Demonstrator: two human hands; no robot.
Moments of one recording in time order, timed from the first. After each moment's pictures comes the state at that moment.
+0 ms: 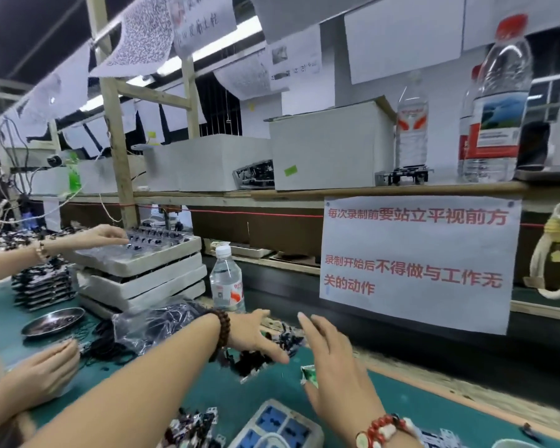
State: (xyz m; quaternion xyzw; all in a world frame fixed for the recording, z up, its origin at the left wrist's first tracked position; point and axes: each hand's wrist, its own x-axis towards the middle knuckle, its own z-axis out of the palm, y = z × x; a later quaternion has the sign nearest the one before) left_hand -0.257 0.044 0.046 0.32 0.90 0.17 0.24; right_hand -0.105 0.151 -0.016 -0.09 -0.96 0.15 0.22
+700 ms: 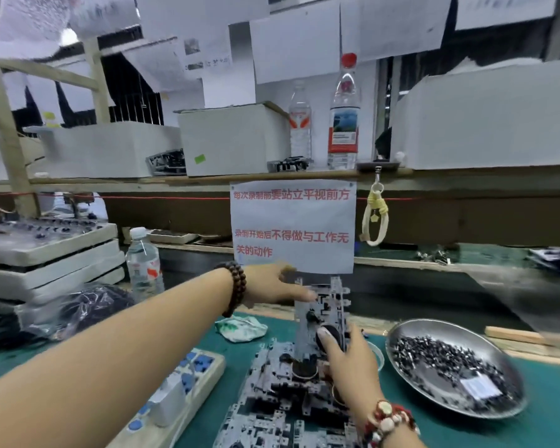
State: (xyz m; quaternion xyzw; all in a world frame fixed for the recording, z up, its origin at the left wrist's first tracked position) left_hand -0.061 0.113 0.097 0.51 0.81 0.20 0.22; right_hand 0.067 0.187 -0.035 -0.37 -0.73 0.47 0.33
